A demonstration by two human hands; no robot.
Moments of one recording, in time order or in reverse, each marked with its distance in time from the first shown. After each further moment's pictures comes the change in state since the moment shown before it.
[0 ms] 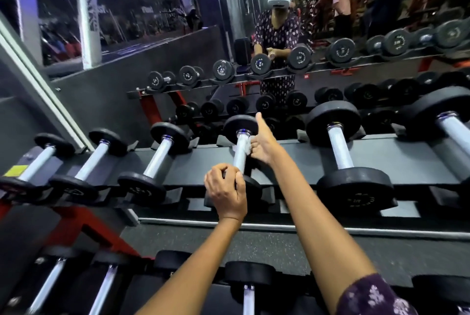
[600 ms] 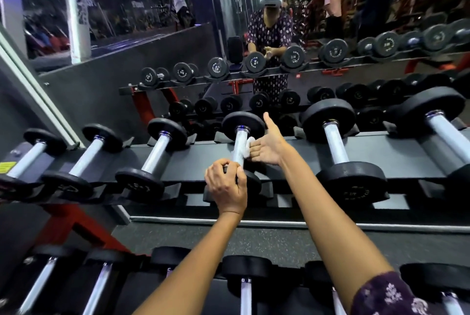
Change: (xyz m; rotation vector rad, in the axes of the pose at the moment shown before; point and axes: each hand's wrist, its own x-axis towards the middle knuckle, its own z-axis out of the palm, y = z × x) left_hand 0.002 -0.001 -0.001 0.024 0.010 0.029; right_hand -0.033 0.000 -0.010 -0.165 -0.020 0.114
